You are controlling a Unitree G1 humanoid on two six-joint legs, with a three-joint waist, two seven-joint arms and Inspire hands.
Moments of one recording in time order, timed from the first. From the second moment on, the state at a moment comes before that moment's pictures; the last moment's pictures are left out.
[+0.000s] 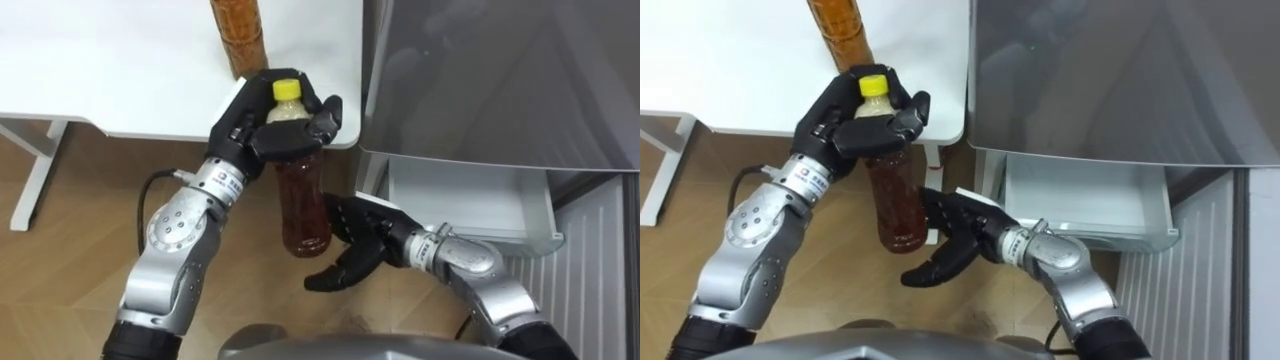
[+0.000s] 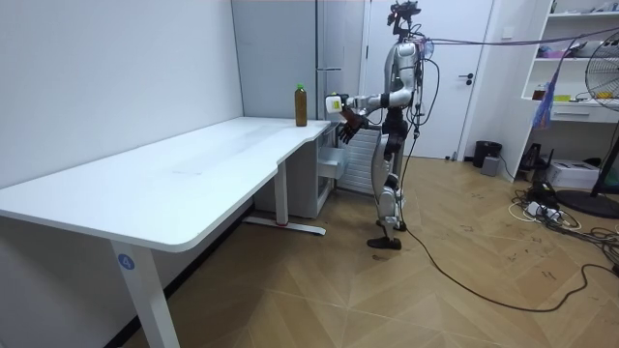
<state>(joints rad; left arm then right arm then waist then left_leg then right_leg) 0.12 0.20 -0.19 -0.09 -0.31 0.03 -0.21 0.07 -0.20 0.33 0.38 0.06 0.02 0.67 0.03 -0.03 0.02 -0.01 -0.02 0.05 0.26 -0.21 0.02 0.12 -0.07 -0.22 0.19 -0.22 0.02</state>
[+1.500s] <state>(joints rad) 0.13 0.25 -0.30 -0.03 -0.16 0.02 -0.32 0.07 -0.23 0.37 0.38 0.29 0.04 0.78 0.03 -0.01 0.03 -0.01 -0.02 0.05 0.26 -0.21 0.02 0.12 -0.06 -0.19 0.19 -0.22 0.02</state>
